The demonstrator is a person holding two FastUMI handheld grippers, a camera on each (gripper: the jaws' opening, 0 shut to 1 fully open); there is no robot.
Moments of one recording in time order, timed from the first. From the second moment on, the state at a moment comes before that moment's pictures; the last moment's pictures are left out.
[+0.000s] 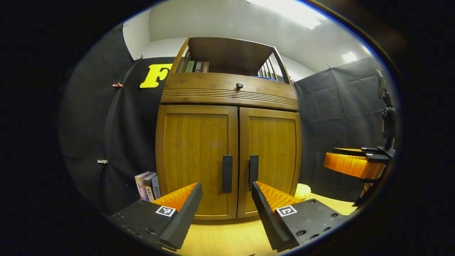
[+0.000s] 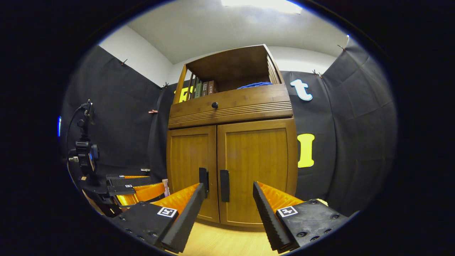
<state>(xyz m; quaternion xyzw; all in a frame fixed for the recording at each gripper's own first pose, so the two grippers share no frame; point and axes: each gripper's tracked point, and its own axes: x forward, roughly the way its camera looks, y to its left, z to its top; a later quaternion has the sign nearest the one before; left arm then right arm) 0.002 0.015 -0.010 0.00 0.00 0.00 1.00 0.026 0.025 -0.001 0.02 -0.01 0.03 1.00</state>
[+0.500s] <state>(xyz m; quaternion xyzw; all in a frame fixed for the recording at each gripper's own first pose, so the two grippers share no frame) 0.019 0.006 -0.027 0.01 0.01 -0.02 1.00 0.071 0.026 -0.020 0.03 0.00 0.05 1.00</state>
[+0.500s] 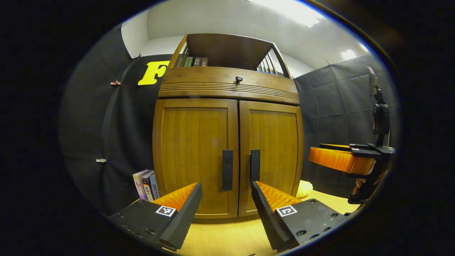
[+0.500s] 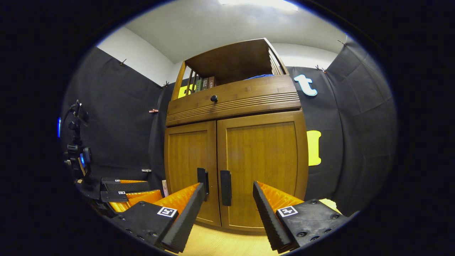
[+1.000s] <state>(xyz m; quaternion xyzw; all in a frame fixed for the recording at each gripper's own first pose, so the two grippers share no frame) 0.032 -0.010 -0.045 0.02 0.01 -0.04 1.00 0.130 0.038 -0.063 0.04 0.01 0.09 1.00</state>
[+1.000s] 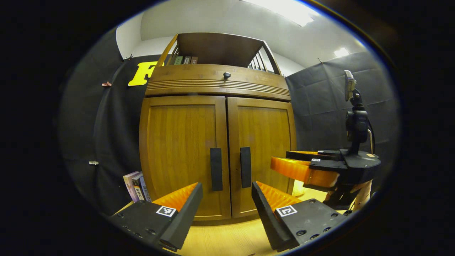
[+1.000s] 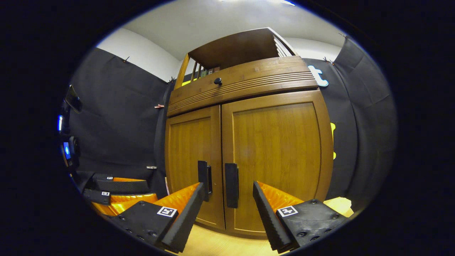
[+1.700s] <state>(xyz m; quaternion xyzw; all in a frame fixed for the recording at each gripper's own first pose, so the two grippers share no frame) 0.045 0.023 -0.063 0.02 0.02 0.00 1.00 0.220 0.042 -0.134 0.12 0.03 0.09 0.99</state>
